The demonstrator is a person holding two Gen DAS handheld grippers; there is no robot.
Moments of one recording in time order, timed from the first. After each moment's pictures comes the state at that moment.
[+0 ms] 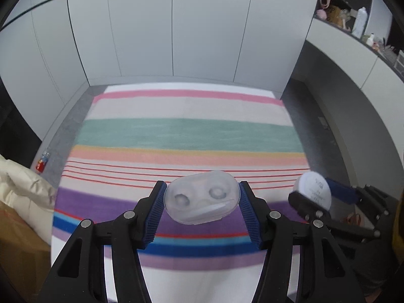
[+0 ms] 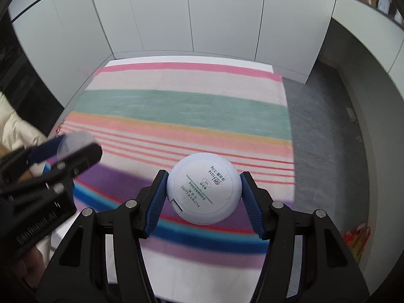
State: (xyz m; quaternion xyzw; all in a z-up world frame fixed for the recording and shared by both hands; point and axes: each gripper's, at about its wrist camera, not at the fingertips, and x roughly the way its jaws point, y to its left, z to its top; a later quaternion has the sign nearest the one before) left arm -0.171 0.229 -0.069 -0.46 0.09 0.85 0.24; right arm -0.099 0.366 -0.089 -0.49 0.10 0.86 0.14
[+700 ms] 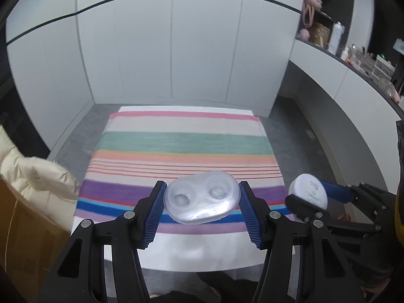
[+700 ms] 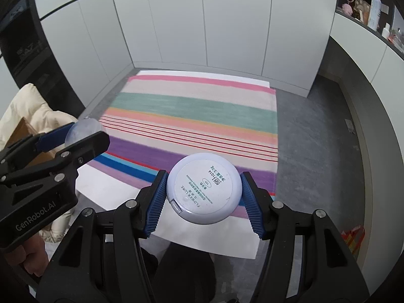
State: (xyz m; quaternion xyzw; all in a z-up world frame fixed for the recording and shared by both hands) left arm -0.070 0.172 0.015 -0.40 0.07 0.88 0.25; right arm -0.005 0.319 -0.001 -0.45 0.10 0.88 0.11
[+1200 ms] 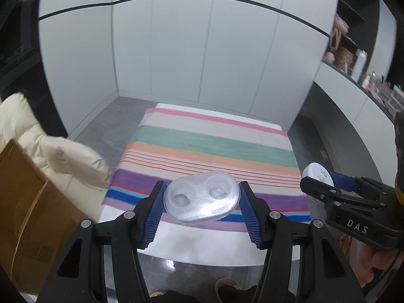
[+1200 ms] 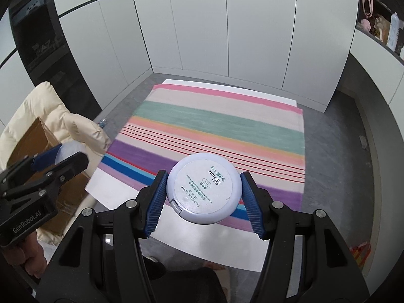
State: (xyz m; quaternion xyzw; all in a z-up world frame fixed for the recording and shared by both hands) left arm -0.092 0.074 0.019 -0.40 0.01 0.89 0.20; right arm -0.051 0.267 0.012 -0.44 0.08 0.89 0.07
